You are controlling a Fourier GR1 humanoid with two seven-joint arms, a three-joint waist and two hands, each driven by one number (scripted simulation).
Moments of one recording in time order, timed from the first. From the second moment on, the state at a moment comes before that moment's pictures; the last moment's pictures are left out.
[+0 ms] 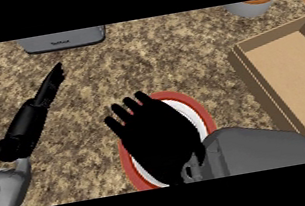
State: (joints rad) left arm -0.25 0.48 -0.22 -1.51 0.11 0.00 -0.09; right arm -0.93 -0.27 0.86 -1.76 0.28 0.58 0.88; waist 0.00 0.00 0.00
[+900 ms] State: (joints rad) left arm -0.23 0.43 -0.17 -1.52 0.06 -0.05 -0.09; right arm -0.81 -0.11 0.89 -1.59 0.55 0.63 0.87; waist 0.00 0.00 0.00
